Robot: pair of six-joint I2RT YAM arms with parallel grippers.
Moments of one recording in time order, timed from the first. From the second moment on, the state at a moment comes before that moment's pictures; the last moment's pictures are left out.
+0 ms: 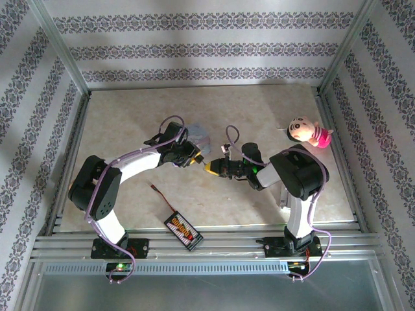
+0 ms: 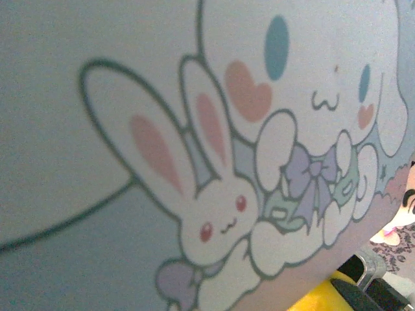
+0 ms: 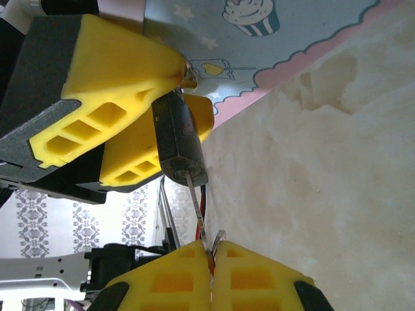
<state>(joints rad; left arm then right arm) -0.50 1.70 1.05 -0.25 0.28 -1.34 0.44 1.93 0.60 0.96 -0.94 1.08</state>
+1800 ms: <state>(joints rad) -0.49 1.73 0.98 -0.05 0.29 -1.31 0.43 2.10 0.65 1.23 -0.89 1.54</state>
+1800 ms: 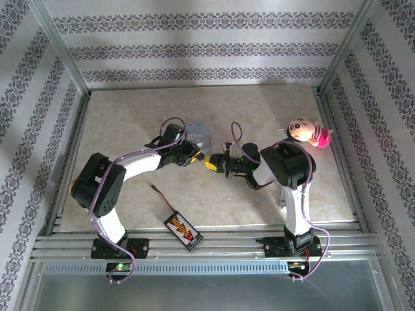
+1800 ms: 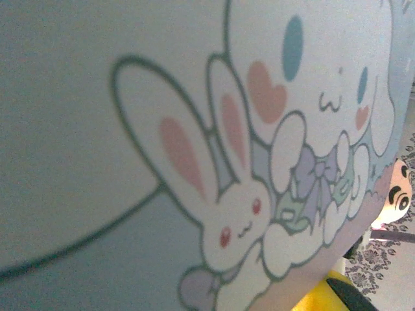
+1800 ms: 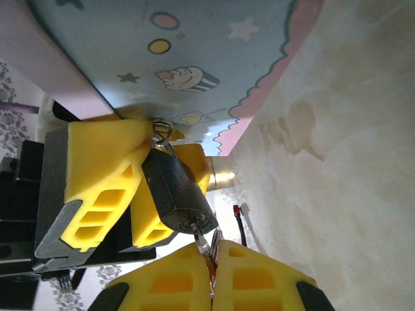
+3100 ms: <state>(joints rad) -0.52 1.43 0.97 -0.19 -0.03 -1.10 0.55 1.49 0.86 0.05 -0.29 0.53</state>
